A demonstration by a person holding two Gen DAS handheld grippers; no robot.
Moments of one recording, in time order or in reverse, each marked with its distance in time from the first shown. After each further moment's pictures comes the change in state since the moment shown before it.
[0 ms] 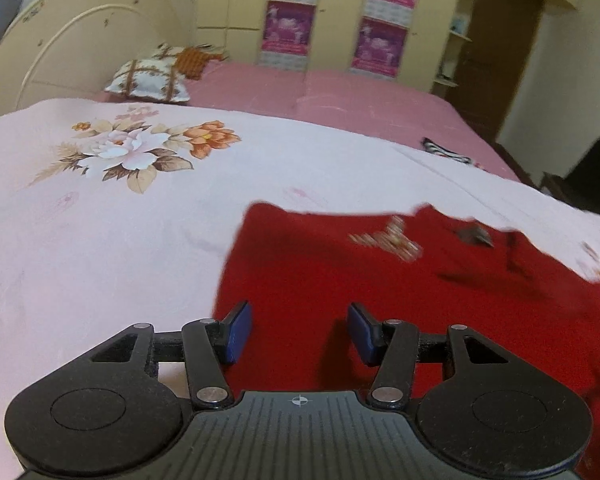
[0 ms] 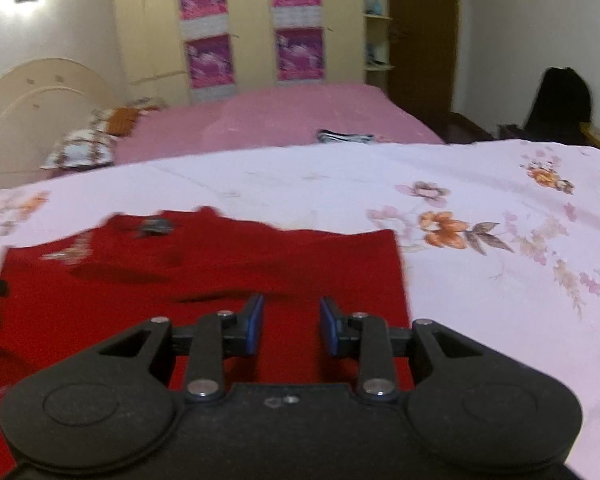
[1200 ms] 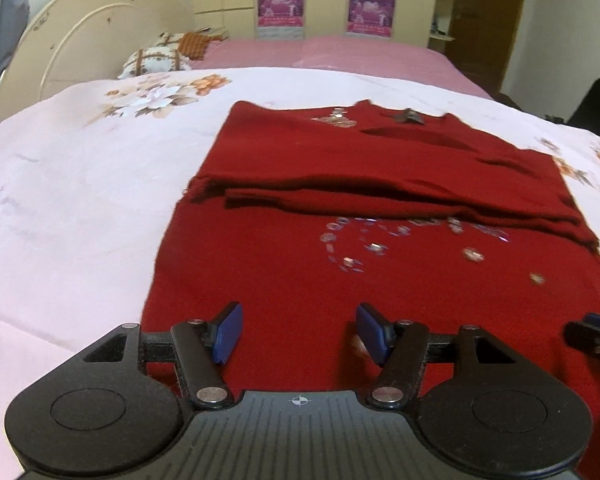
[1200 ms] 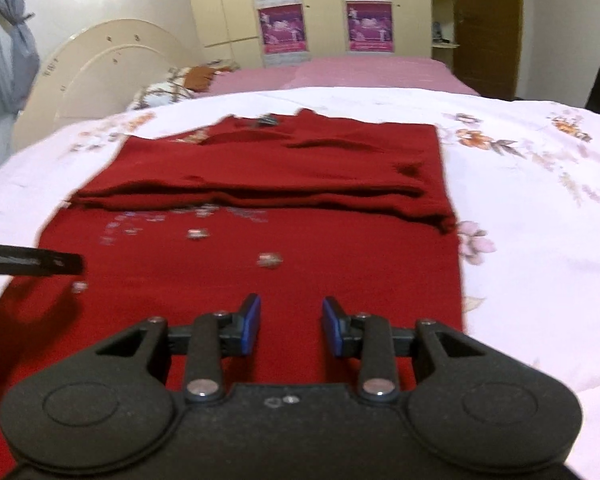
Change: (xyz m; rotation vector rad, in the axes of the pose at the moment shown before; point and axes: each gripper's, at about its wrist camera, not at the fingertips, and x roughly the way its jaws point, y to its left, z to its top) left arm -0.111 -0.053 -0.103 0.093 0.095 0.084; right arm -0.100 0.015 -0.089 -0.071 0.112 0.181
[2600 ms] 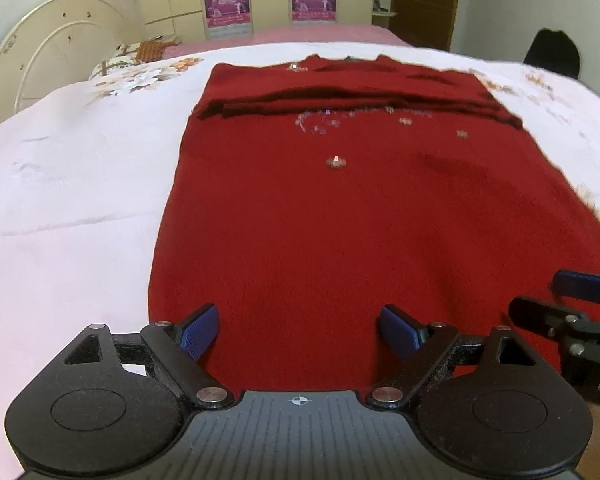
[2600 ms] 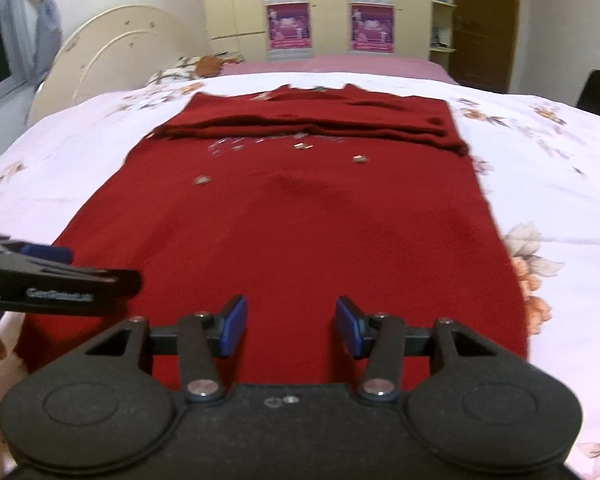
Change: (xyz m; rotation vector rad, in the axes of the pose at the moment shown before) left arm -0.079 0.030 -0.114 0.162 0.021 -0.073; right arm -0.073 0.105 -0.093 -0.049 0.018 -0.081
